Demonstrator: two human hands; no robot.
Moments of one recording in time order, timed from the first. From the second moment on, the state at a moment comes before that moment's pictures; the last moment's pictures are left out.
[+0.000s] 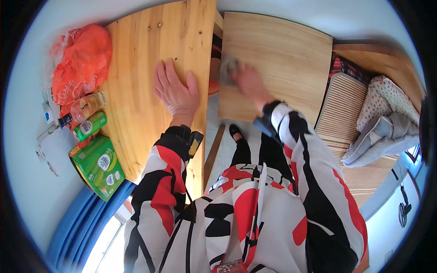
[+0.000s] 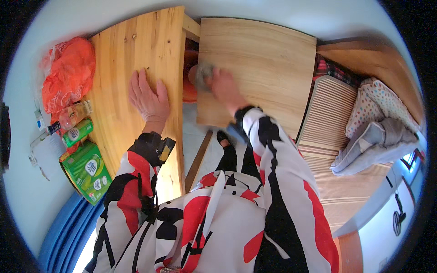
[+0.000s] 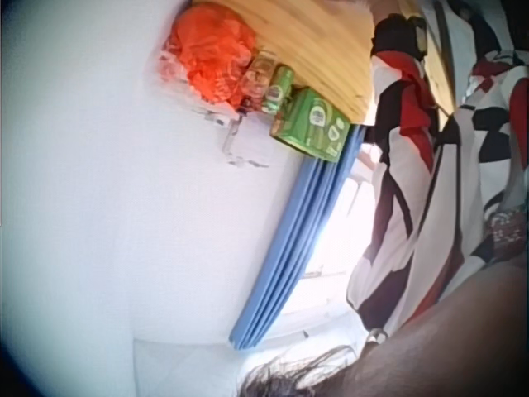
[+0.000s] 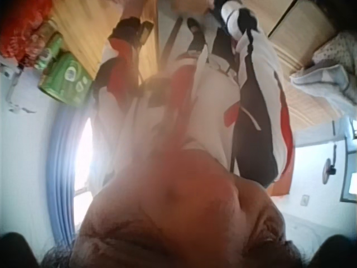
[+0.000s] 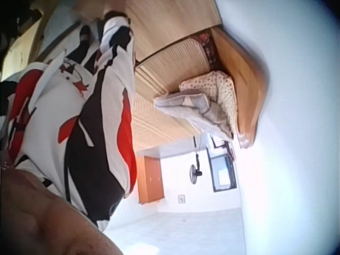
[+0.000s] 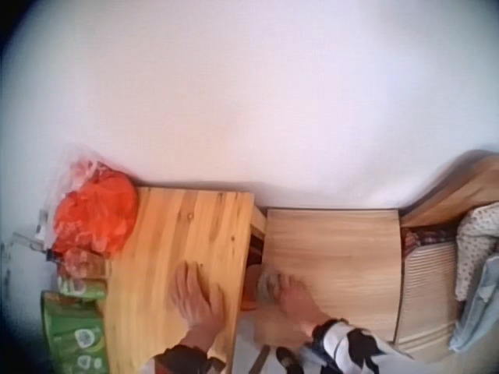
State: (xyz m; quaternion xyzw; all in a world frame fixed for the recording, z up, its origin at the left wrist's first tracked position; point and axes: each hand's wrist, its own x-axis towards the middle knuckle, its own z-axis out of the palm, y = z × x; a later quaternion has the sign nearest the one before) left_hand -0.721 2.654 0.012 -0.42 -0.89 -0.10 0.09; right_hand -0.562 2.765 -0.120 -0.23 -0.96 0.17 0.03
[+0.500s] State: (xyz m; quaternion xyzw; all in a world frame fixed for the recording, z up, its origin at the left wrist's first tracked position) left_hand -0.723 2.654 0.003 -0.42 -0.89 -0.13 0.14; right_hand -0.231 2.719 -0.077 -0.69 -0.67 0.25 -0.11
